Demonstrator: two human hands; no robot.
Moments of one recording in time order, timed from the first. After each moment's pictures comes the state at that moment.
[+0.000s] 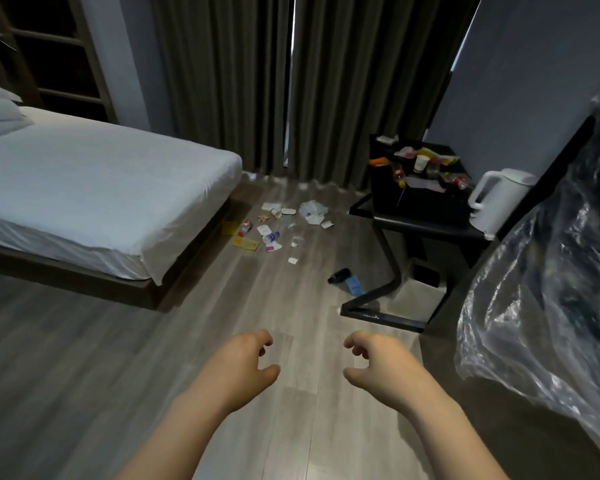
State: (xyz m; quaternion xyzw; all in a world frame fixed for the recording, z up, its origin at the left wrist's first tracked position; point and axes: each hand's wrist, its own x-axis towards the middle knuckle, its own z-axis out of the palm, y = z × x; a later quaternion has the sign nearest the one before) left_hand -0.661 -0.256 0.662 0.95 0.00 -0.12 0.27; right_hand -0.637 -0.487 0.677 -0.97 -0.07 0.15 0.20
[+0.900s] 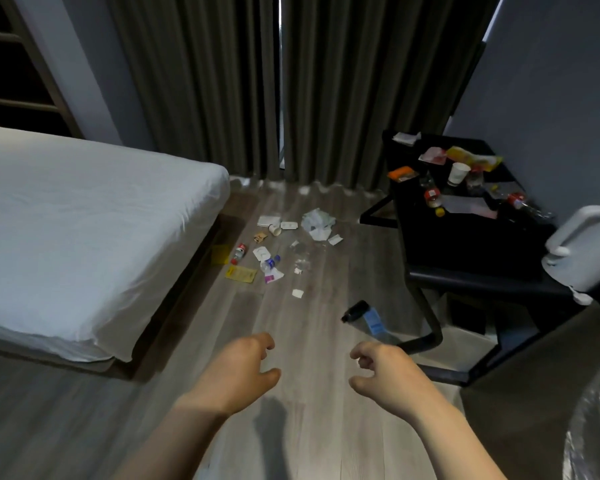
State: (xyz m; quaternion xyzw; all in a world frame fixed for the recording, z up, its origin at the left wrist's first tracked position) left_hand -0.222 -0.207 0.645 0.96 -0.03 -0.17 0.23; right_hand -0.214 -0.447 0.642 -0.95 -0.02 0.20 0.24
